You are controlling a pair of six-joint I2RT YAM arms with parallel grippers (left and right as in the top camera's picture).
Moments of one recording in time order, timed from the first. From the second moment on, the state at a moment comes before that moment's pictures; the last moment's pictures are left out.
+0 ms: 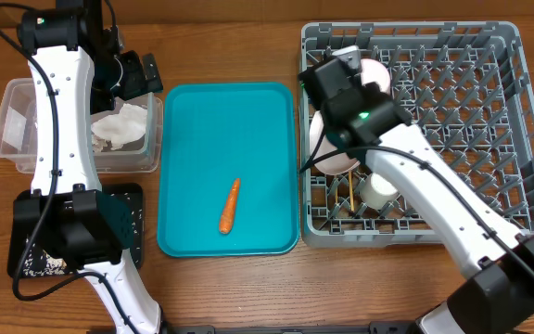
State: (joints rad) left arm 0.11 2.08 2.24 -1.51 0.11 -0.23; right arm 0.52 1.70 1.56 -0.91 0.61 0.24
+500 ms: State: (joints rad) left arm 0.11 2.08 2.24 -1.51 0.11 -0.23; right arm 0.26 1.64 1.56 -1.05 0.08 0.30
